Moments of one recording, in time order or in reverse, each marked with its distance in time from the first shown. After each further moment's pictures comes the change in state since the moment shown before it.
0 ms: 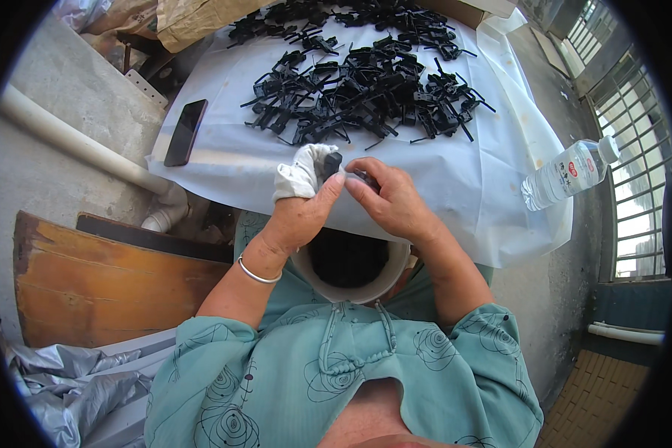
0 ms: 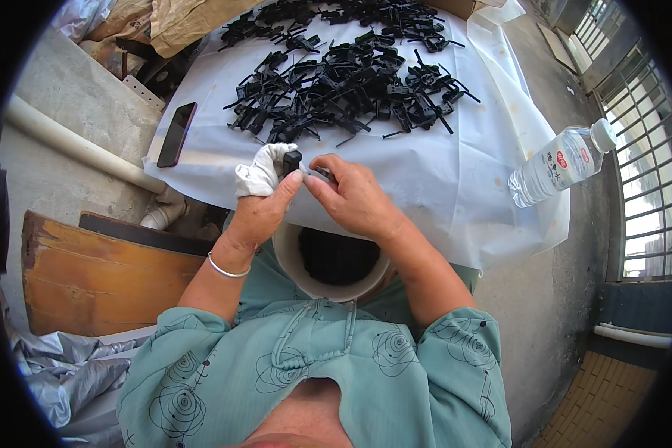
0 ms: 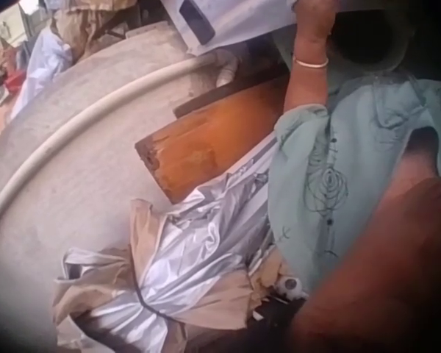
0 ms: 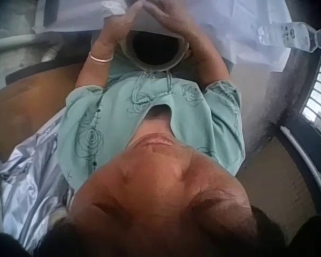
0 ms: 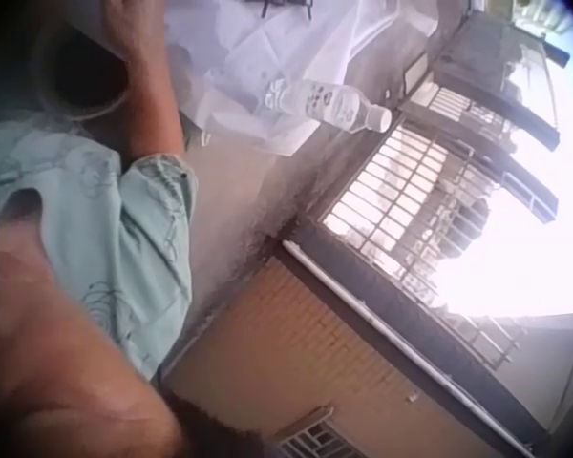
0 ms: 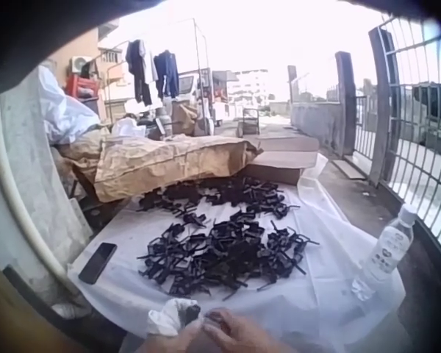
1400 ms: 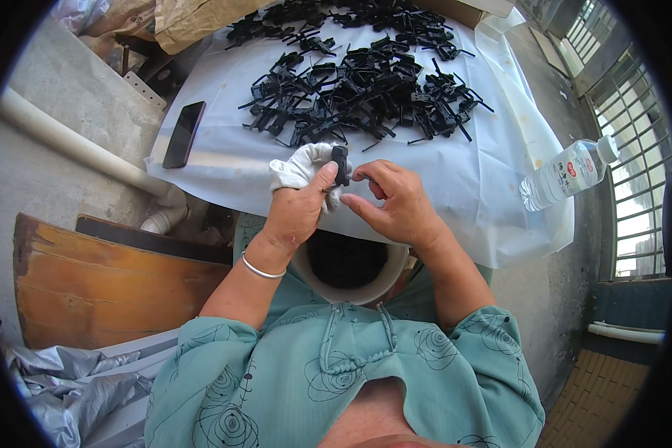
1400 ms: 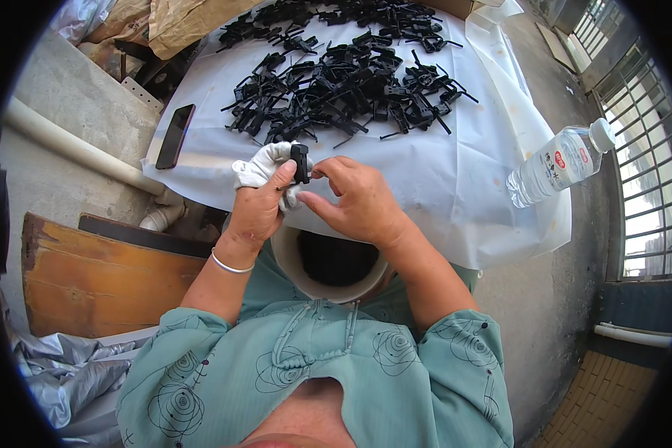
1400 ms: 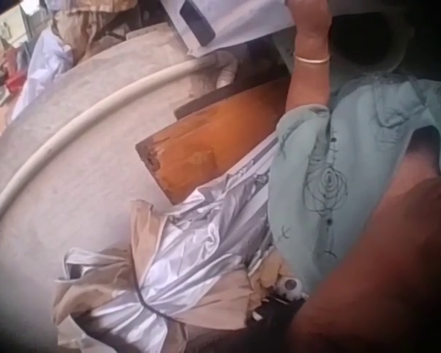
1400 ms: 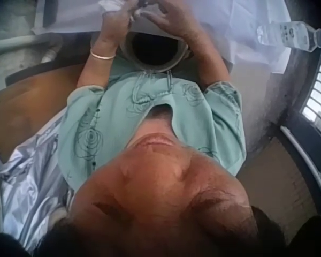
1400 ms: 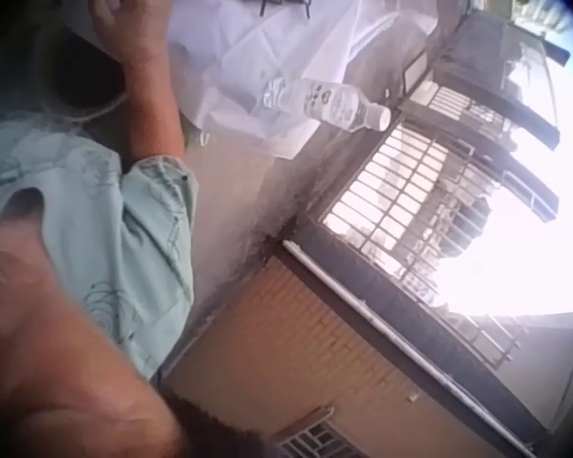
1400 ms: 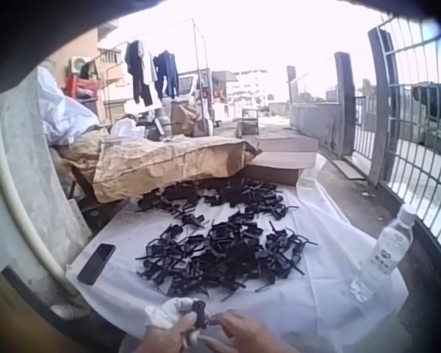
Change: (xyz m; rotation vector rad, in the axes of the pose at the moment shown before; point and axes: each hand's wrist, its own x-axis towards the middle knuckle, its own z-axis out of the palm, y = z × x) left_hand 0.004 0.003 0.004 -0.652 0.081 -0.431; right_hand -0.002 -0.009 -0.009 -0.214 0.097 -0.268
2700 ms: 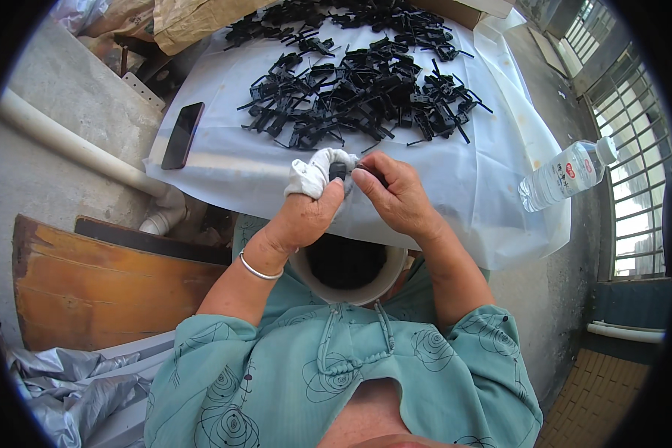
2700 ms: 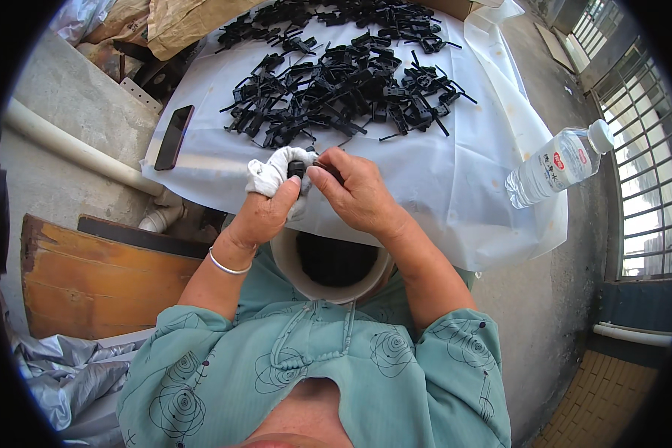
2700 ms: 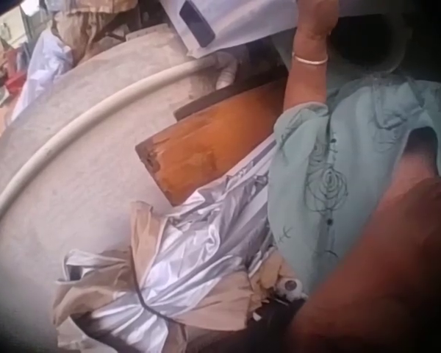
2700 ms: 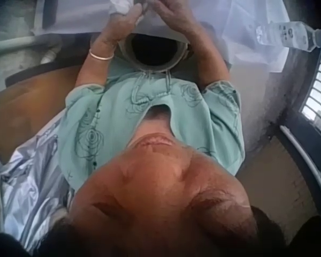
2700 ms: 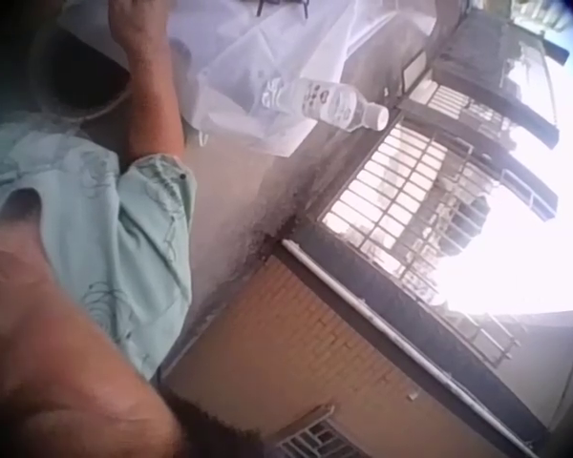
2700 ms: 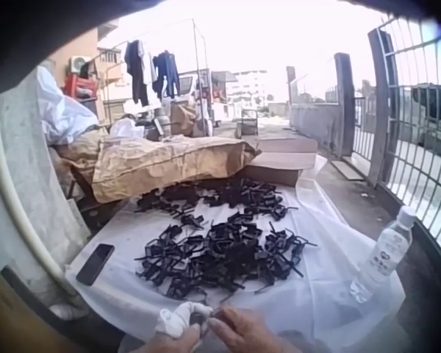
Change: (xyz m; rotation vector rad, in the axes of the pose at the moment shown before) left_hand 0.001 0.006 0.000 0.558 -0.227 0.126; right_hand 0.005 0.012 0.003 0.268 -0.013 0.212
